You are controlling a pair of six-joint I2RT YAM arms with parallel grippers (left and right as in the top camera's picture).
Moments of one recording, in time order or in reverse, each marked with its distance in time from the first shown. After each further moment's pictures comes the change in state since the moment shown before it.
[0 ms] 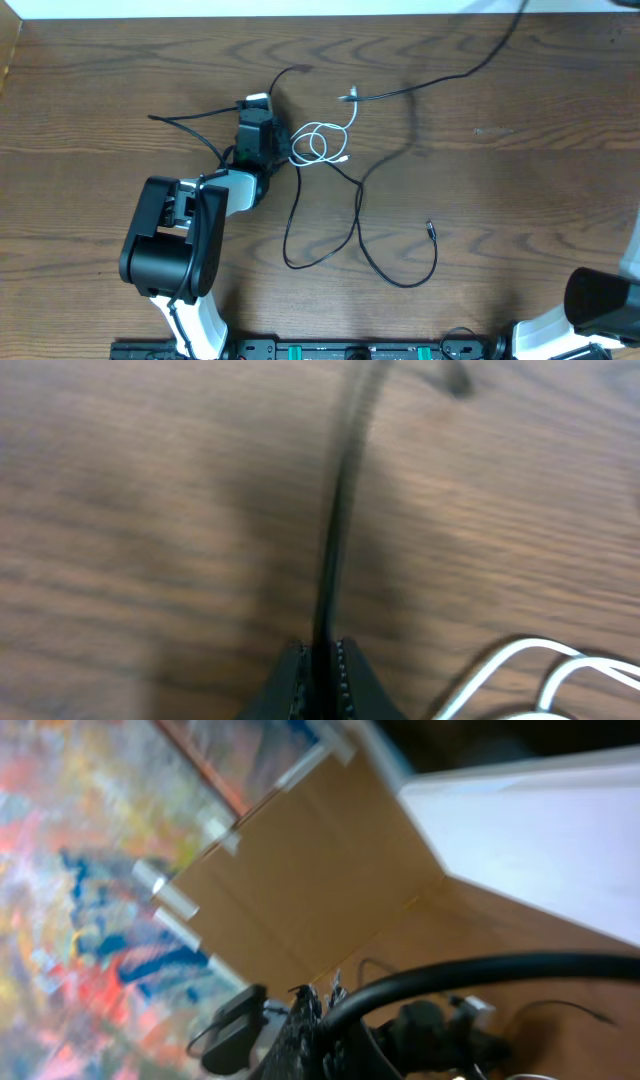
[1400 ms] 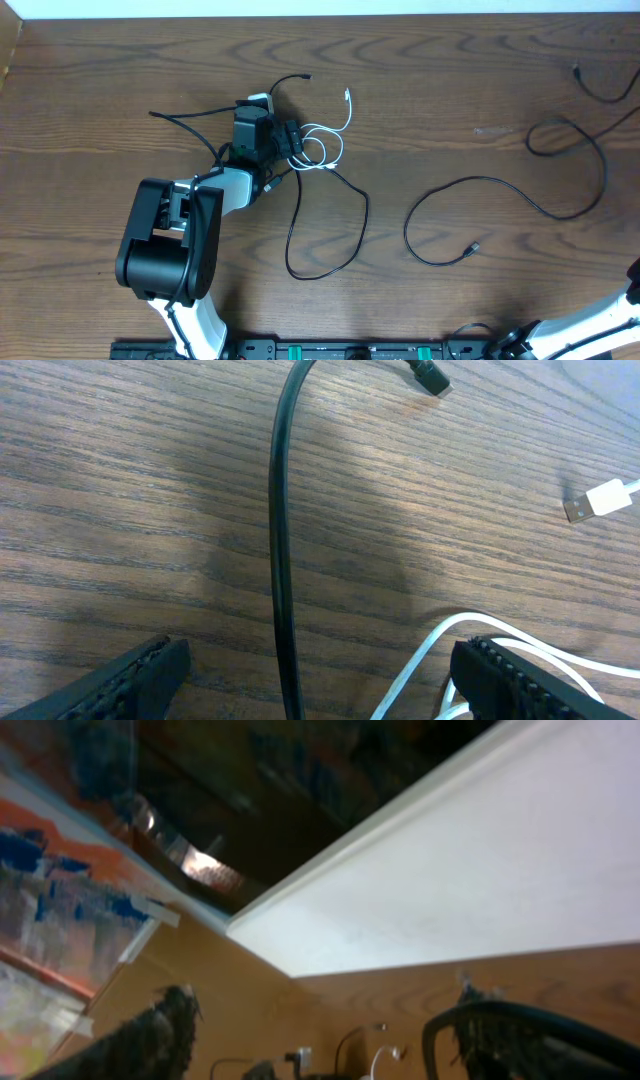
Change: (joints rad) left arm 0.015 -0.014 0.014 -0.053 0.151 -0.024; right arm -0.620 0.251 0.002 -0.032 -0.001 -0.063
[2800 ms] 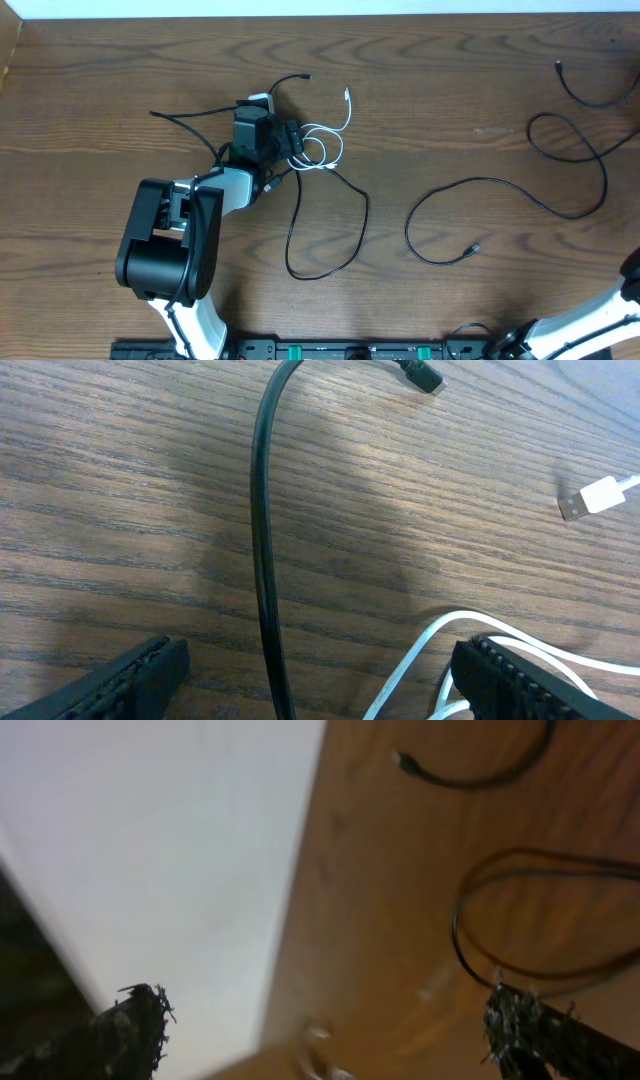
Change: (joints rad) left arm 0.000 -0.001 0.000 0.000 0.006 0.000; right arm 0.070 -0.001 -0.274 -1.369 0.641 -0.856
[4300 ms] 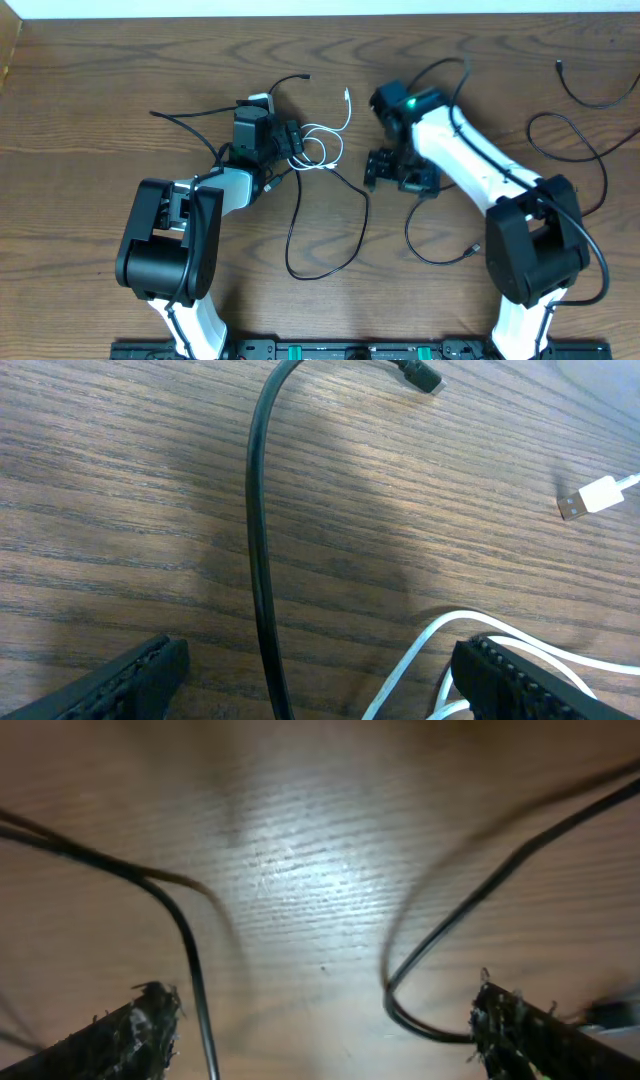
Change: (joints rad) left arm 0.000 0.000 0.000 -0.001 0.002 0.000; right arm 1.254 -0.002 -0.278 -0.331 0.813 0.090
